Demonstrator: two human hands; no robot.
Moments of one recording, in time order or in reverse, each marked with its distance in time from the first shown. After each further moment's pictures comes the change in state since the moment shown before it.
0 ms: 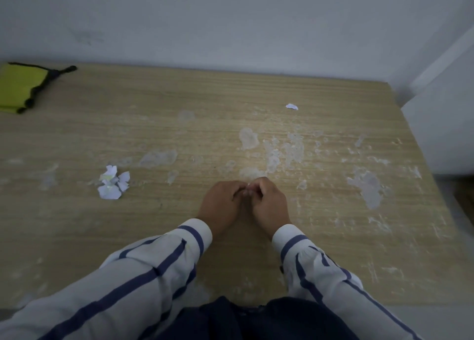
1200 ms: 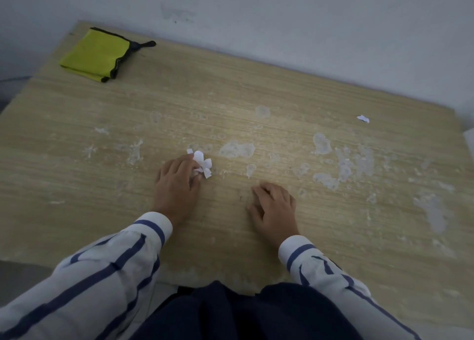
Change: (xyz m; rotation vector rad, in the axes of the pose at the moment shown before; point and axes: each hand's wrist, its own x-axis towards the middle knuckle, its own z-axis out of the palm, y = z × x) left_hand -0.082 -0.172 -0.157 0.257 0.407 -0.222; right_hand -0.023 -0.076 0.124 -0.534 -0.159 -0.247
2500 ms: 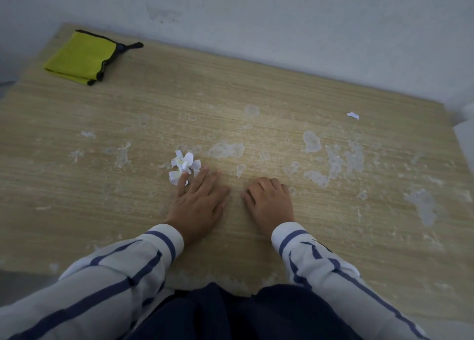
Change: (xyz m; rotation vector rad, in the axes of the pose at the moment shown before) left_hand -0.026 0.031 0.031 0.391 -0.187 0.431; right_hand 0.020 0.010 -0.005 -0.278 0.146 -0.115
